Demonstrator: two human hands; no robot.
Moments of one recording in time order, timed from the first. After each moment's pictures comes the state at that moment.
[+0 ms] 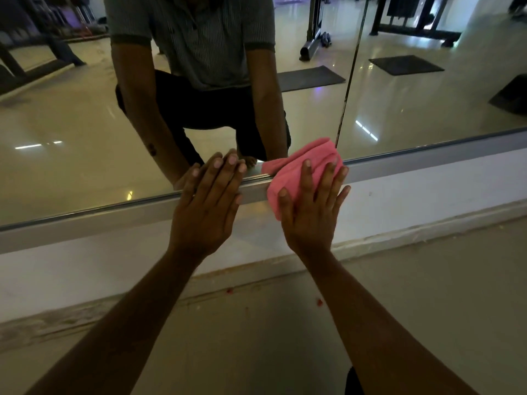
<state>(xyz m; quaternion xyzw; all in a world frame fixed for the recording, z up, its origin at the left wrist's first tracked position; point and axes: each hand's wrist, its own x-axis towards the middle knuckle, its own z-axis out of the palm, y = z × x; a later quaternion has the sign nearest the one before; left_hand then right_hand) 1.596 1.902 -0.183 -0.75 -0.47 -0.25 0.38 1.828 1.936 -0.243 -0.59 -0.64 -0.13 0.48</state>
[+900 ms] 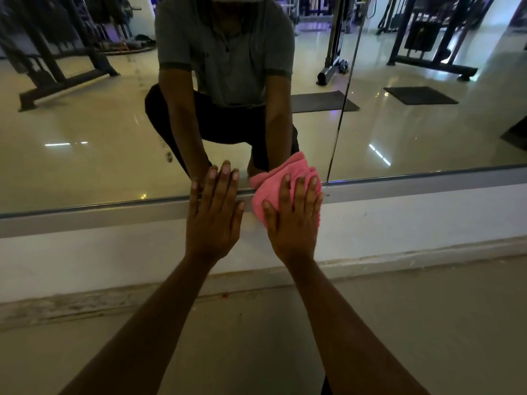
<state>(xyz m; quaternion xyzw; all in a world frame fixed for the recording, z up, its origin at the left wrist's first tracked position) 1.624 1.889 -0.188 -0.70 -0.57 -0.31 0.30 1.818 1.938 -0.235 -0.53 -0.71 -0.14 0.45</state>
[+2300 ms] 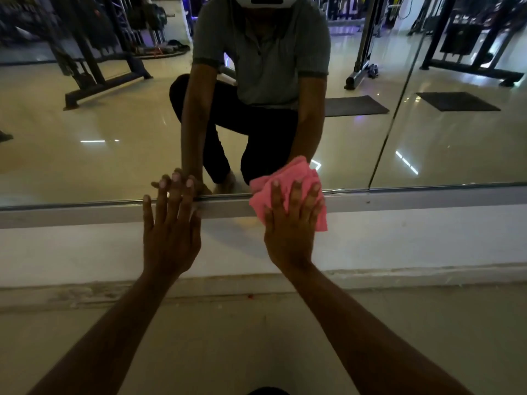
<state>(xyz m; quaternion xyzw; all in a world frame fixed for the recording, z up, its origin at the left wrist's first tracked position) 1.496 1.825 -0.182 -0.63 -0.66 -0.29 0.29 1.738 1.915 -0.220 -0.50 -0.73 -0.12 0.46</state>
